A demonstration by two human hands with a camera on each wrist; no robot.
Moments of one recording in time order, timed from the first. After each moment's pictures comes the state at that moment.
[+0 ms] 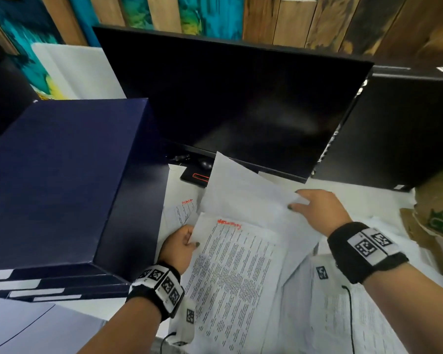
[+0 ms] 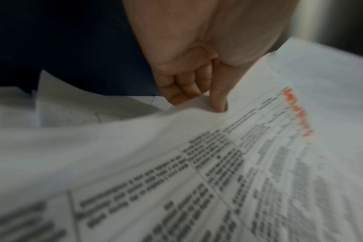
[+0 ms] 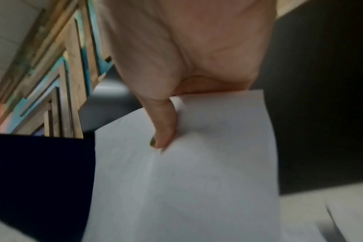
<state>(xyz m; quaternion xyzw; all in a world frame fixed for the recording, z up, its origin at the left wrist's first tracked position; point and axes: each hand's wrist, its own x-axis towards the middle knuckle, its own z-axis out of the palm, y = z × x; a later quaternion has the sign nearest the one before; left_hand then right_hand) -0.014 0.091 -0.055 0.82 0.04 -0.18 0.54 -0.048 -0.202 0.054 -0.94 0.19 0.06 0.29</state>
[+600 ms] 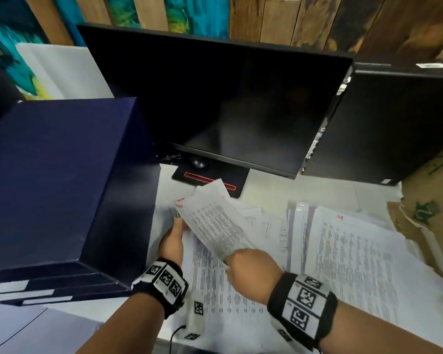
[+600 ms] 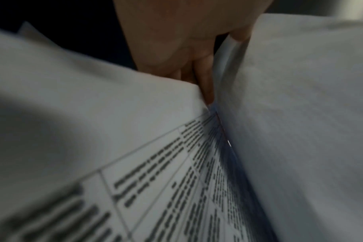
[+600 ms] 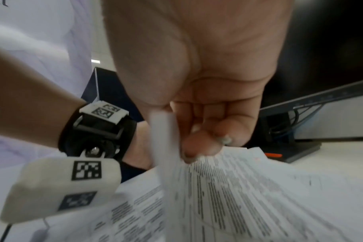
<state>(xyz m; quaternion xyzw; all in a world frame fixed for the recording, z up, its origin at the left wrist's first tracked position) -0.014 0.071 -0.053 0.69 0.16 -0.16 0.68 -0.104 -0.091 0.003 -0.97 -0.12 0.20 0.11</state>
